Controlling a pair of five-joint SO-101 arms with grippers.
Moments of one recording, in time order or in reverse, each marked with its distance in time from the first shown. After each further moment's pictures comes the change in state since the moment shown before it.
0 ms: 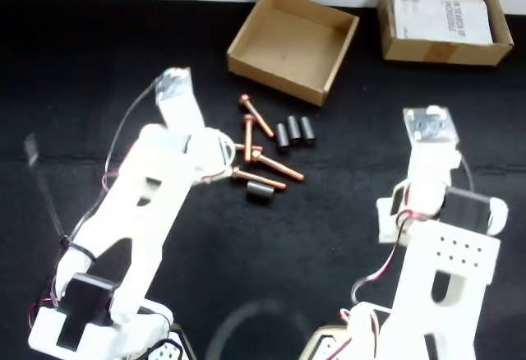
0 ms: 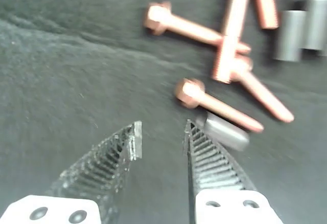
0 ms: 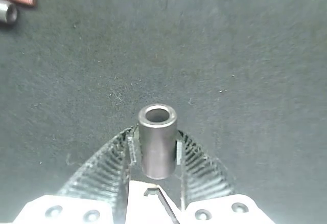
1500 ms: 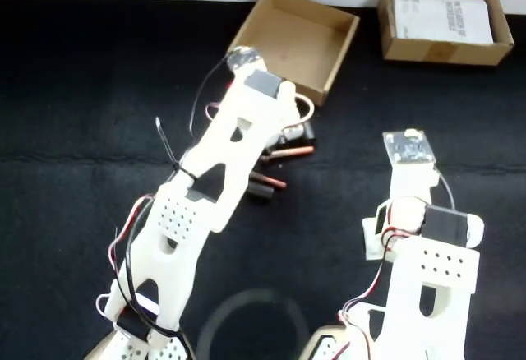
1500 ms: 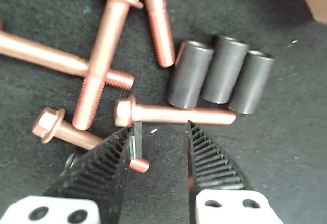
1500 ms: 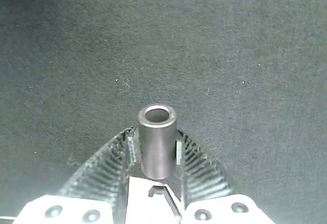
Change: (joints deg) left arm 11.1 64.8 -83.5 30.4 22.9; right arm -3.2 -4.5 10.5 -3.4 0.0
